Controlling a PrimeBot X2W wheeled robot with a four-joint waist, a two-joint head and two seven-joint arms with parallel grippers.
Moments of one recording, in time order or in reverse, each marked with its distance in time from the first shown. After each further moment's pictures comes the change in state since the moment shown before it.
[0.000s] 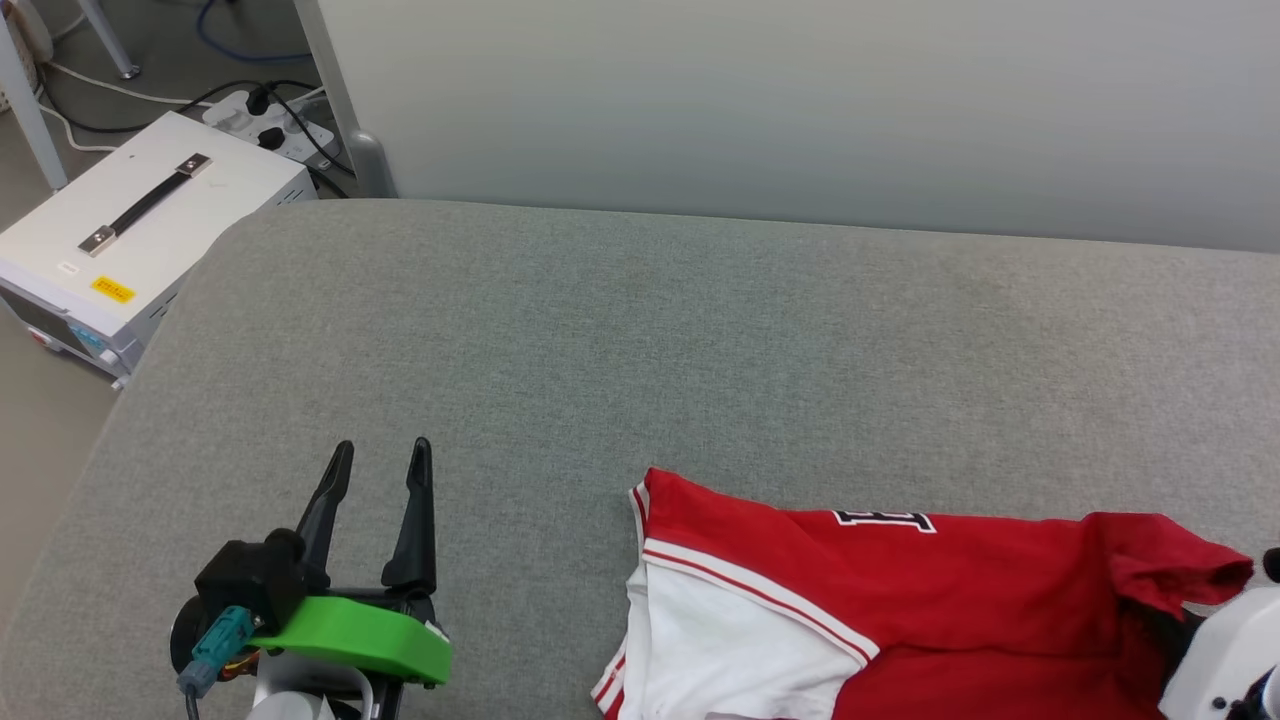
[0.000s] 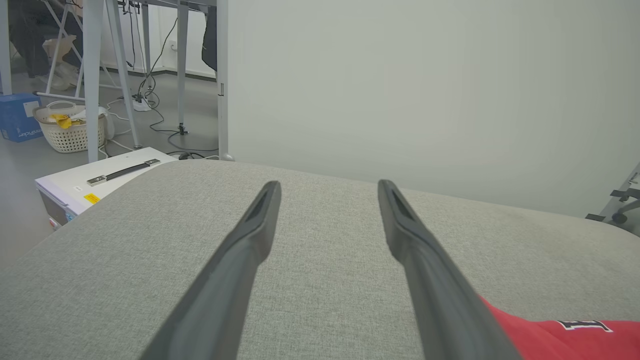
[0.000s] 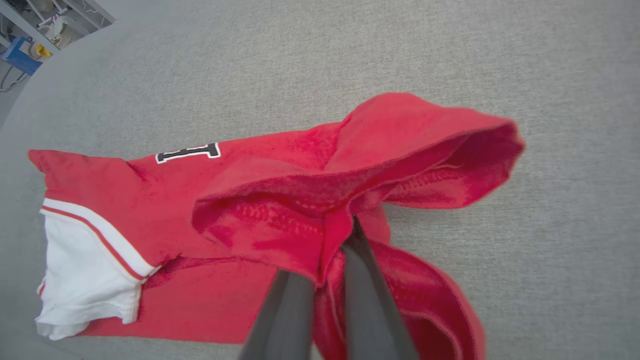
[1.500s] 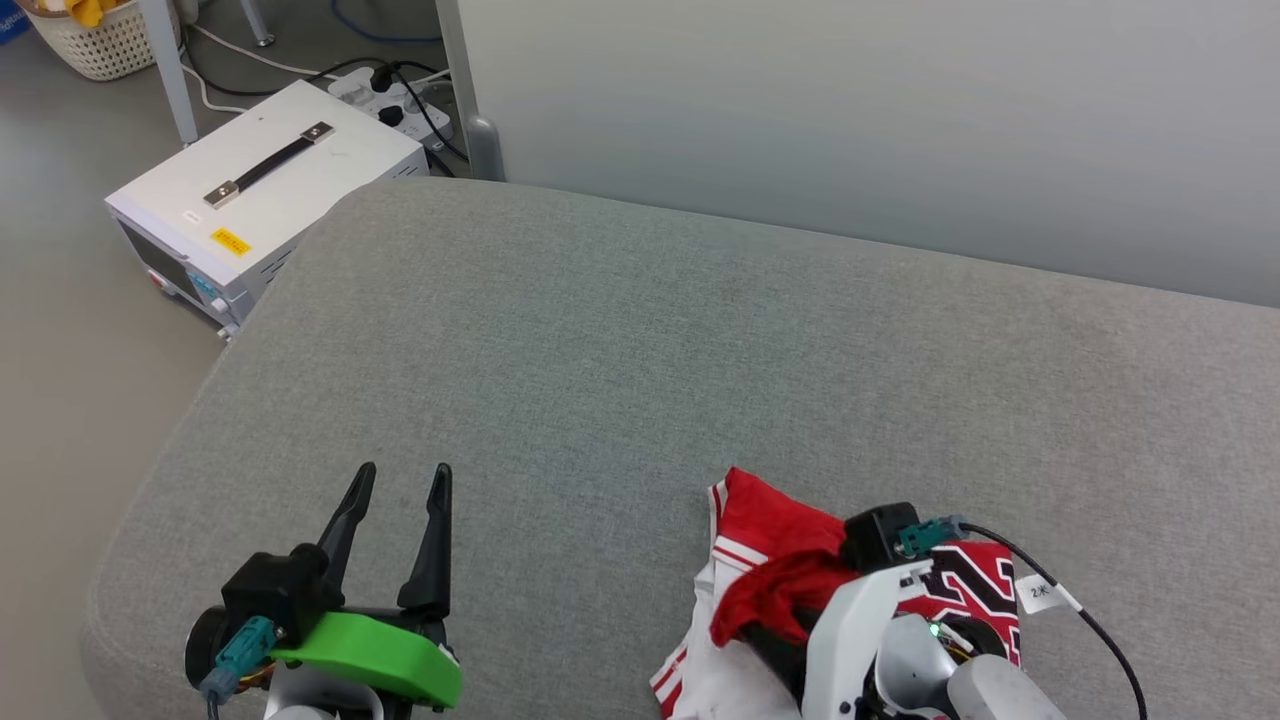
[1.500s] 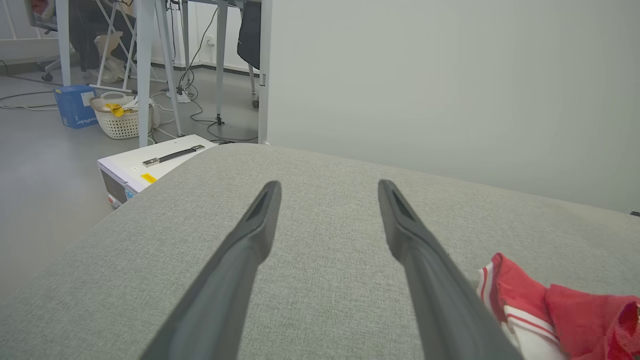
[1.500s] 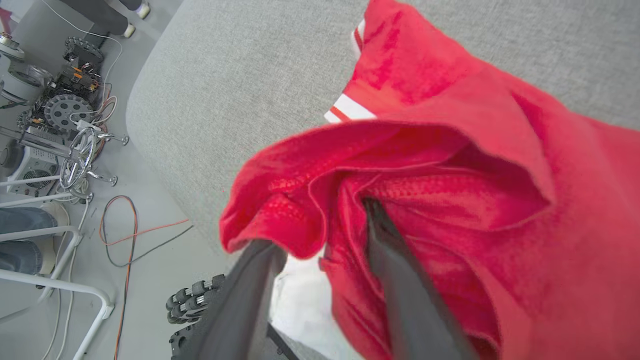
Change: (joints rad) left arm 0.013 0.034 -0.055 0.027 -0.003 0.000 0.000; right arm -0.236 0.248 0.547 0.278 -0.028 0.000 -0.099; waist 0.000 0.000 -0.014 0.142
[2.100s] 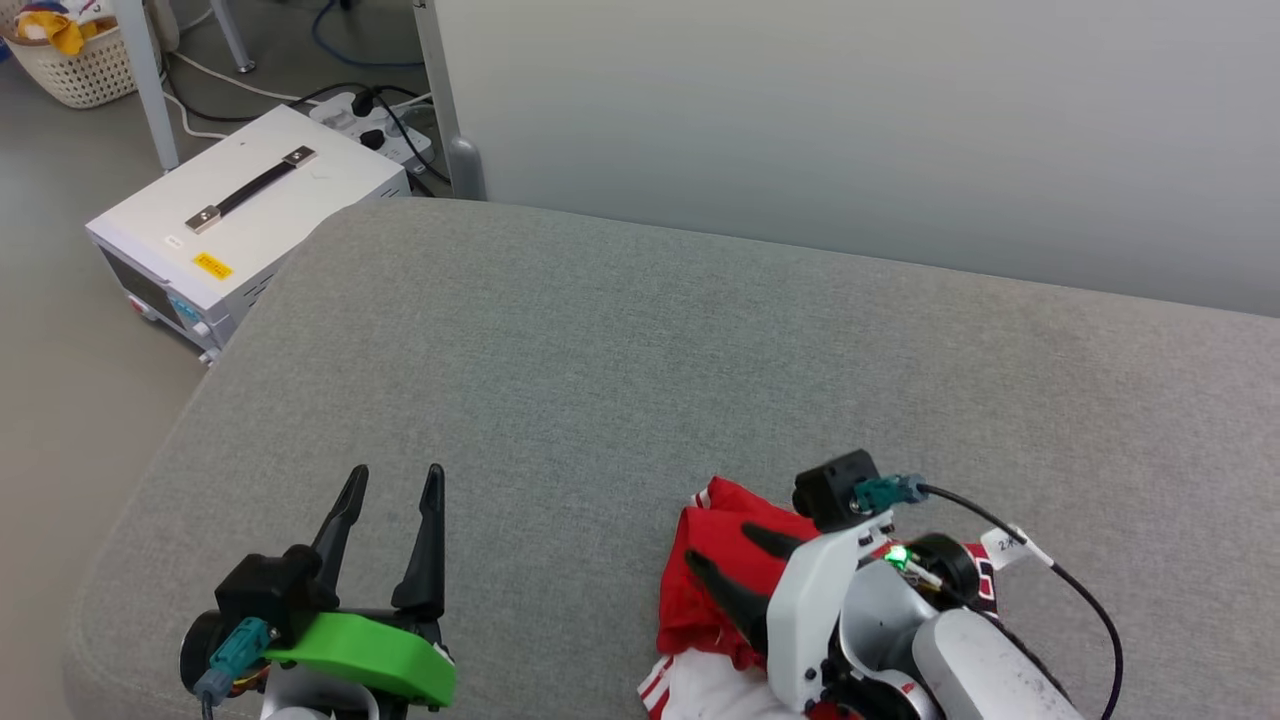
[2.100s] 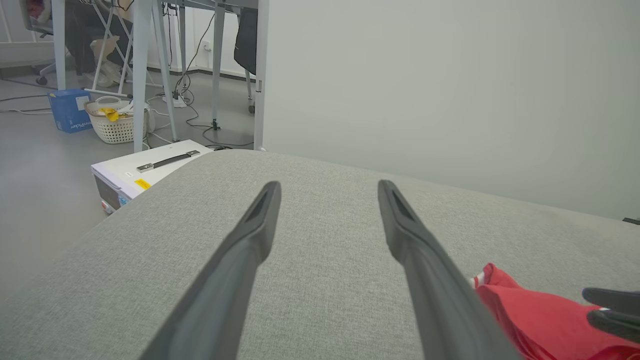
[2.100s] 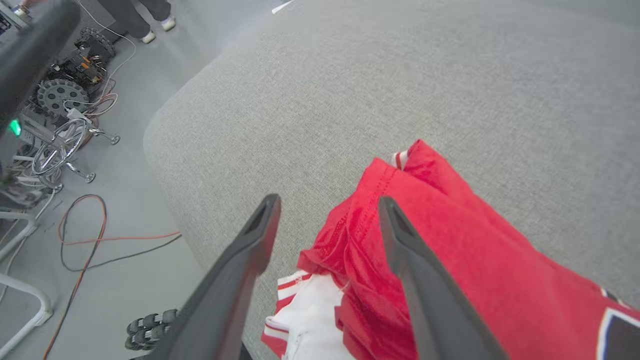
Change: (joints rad) left arm 0.000 -0.007 0.017 0.009 0.000 0.000 0.000; right arm -0.067 0.000 0.095 -0.082 -0.092 0.000 -0.053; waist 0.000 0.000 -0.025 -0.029
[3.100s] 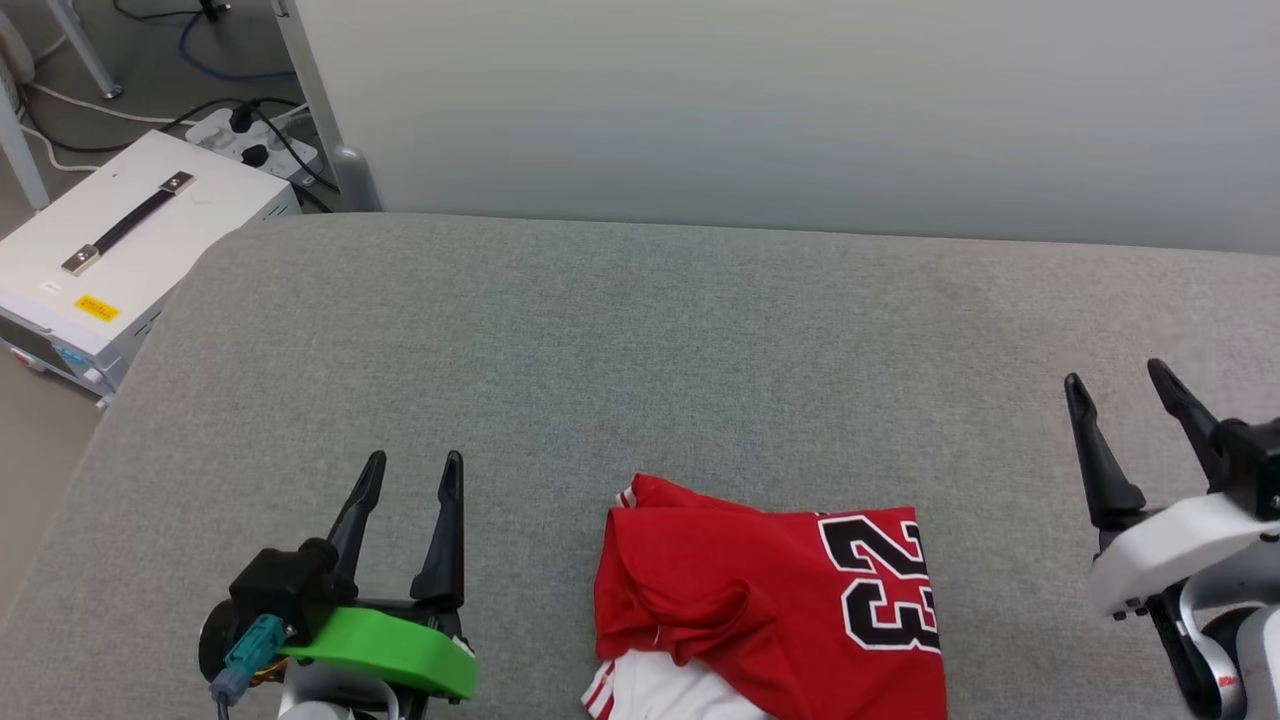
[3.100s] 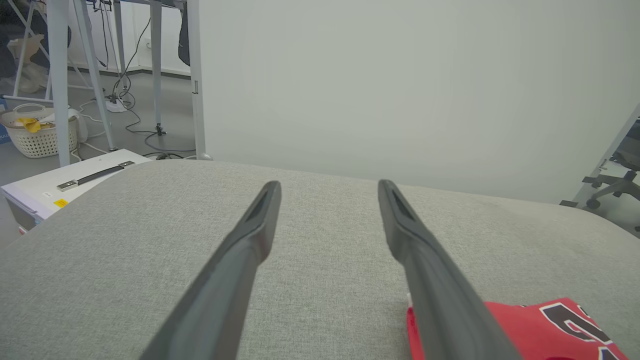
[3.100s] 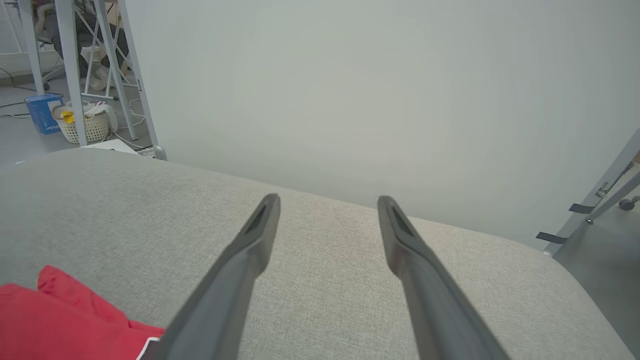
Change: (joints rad) left arm 0.001 -0.034 -0.003 -0.040 0.015 0.000 0.000; right arm 0.117 -0.202 -0.494 -0.240 -0.309 0.000 -0.390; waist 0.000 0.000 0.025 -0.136
